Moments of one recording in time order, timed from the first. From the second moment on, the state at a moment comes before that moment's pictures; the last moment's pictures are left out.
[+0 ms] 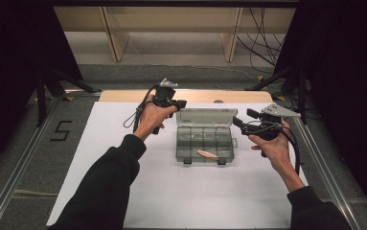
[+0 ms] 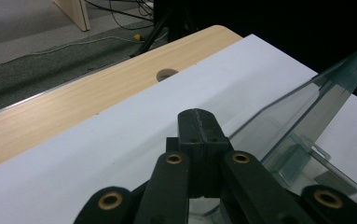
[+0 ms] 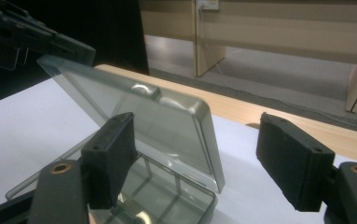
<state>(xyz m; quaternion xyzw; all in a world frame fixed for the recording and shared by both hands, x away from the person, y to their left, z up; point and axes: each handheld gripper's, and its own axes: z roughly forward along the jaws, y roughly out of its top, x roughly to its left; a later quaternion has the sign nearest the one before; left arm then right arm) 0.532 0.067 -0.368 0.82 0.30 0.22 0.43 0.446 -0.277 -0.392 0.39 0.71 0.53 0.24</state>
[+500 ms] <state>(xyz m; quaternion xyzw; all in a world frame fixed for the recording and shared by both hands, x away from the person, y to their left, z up) 0.497 0.071 -0.377 0.82 0.30 0.24 0.43 0.426 -0.275 -0.381 0.34 0.73 0.54 0.24</state>
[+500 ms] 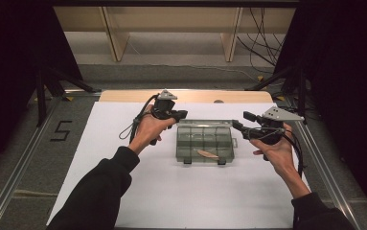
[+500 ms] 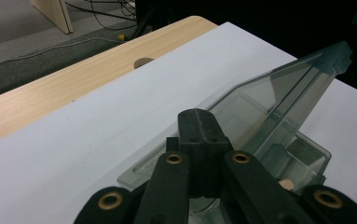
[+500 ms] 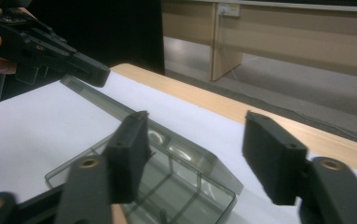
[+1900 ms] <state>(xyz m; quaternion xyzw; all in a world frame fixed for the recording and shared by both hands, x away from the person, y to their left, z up) 0.429 0.067 -0.435 0.79 0.38 0.06 0.48 0.411 -0.272 -0.436 0.29 0.81 0.48 0.19</state>
